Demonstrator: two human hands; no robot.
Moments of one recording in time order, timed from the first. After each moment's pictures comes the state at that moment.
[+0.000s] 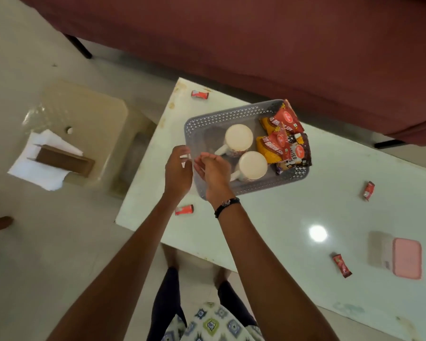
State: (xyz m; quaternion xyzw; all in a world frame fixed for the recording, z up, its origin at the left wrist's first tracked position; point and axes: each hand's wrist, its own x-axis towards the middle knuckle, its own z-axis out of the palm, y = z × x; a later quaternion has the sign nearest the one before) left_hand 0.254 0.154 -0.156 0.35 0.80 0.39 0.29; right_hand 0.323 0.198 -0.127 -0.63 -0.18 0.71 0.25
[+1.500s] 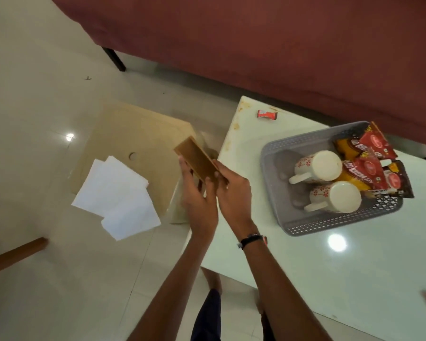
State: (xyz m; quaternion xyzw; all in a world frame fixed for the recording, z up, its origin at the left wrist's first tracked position) left_hand 0.103 0.109 -0.153 0.23 0.82 0.49 0.21; right_hand 0.151 0.150 -0.146 -0.55 -0.68 0.44 0.19
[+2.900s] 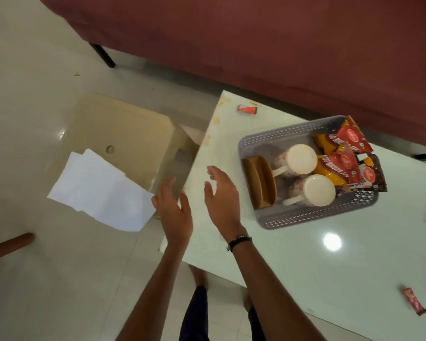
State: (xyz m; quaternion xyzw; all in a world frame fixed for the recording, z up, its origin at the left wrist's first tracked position) left_hand 0.134 0.075 -0.203 0.28 0.88 0.36 0.16; right_hand 0.212 0.146 -0.177 -0.54 -0.70 0.43 0.16
